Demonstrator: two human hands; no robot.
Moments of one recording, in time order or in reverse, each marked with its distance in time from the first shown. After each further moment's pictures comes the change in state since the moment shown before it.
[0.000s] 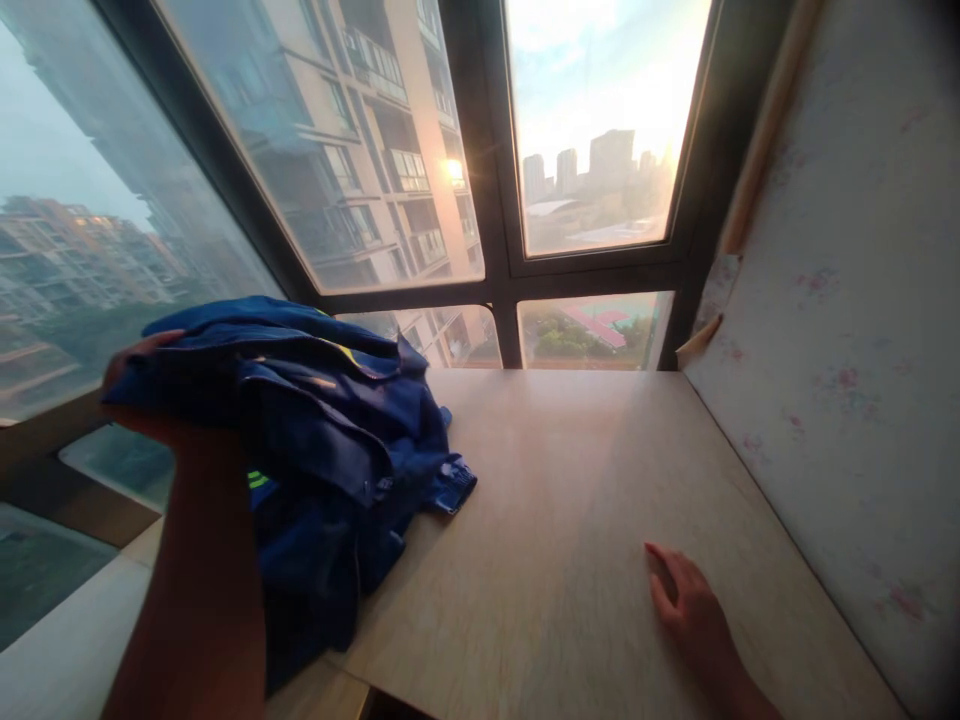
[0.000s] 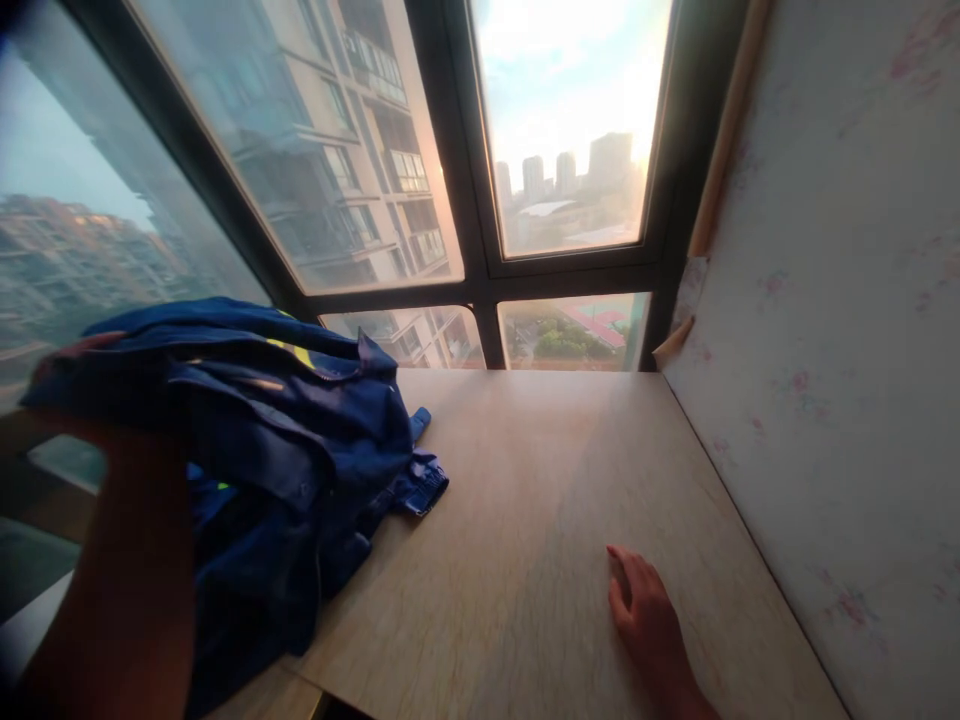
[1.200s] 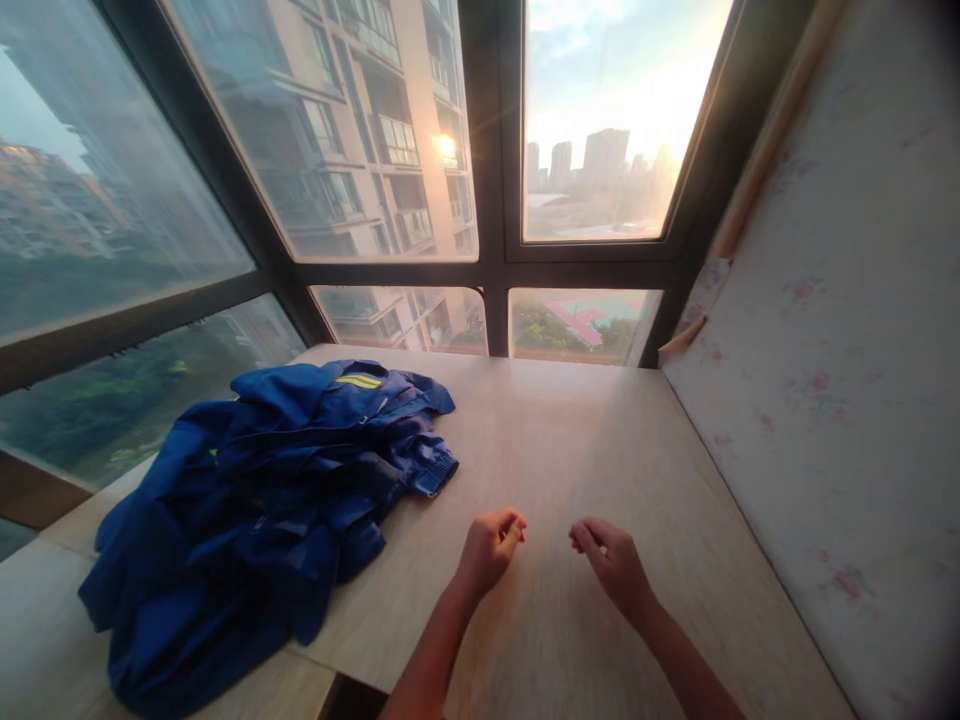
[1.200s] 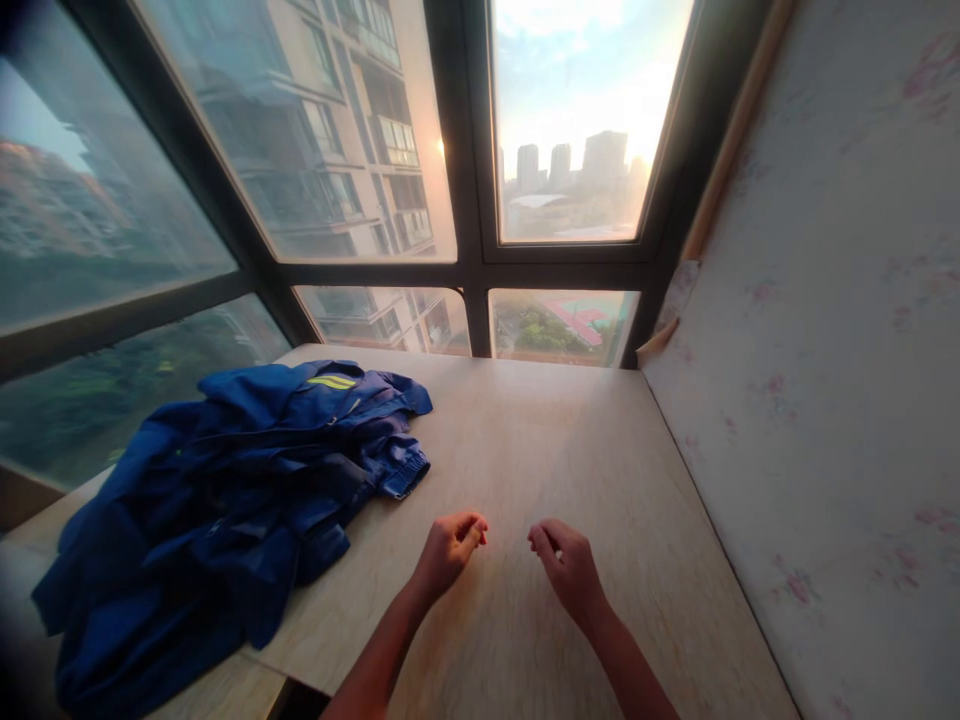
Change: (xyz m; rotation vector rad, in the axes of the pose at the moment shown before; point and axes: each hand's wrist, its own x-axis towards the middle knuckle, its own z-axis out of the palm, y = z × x) left_hand -0.386 0.101 0.107 -0.585 -1.167 -0.140; right_hand 0.041 -0.081 0.013 0.302 -0.252 -0.051
